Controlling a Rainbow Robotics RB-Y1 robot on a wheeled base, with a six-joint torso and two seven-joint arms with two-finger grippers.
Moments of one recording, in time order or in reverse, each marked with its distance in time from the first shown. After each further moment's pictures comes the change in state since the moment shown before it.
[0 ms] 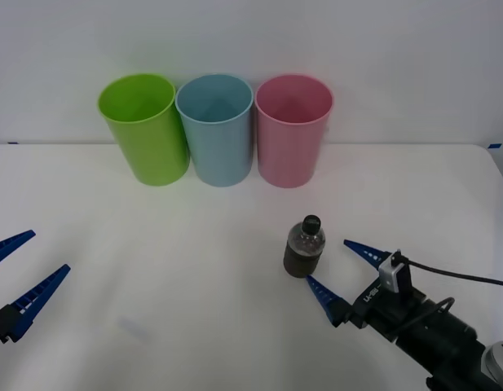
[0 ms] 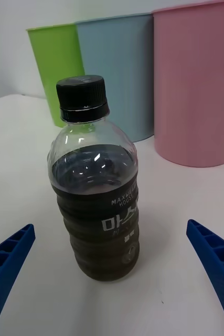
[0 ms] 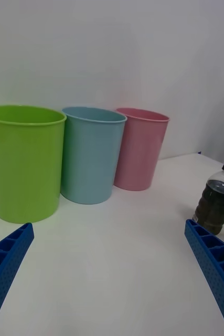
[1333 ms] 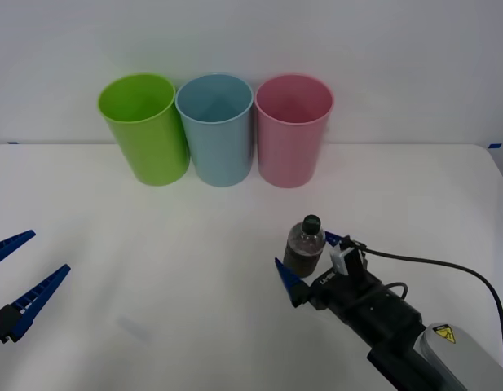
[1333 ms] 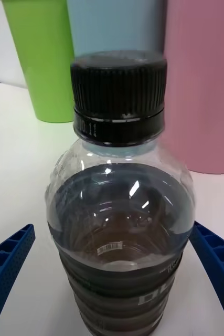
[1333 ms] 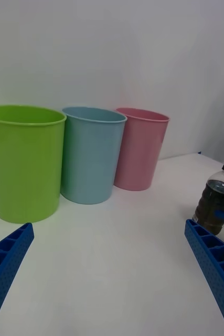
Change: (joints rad) right arm -0.131 0.011 0.229 0.031 0.020 0.340 0.000; left arm 0.000 0.000 0.000 0.000 0.000 0.000 0.000
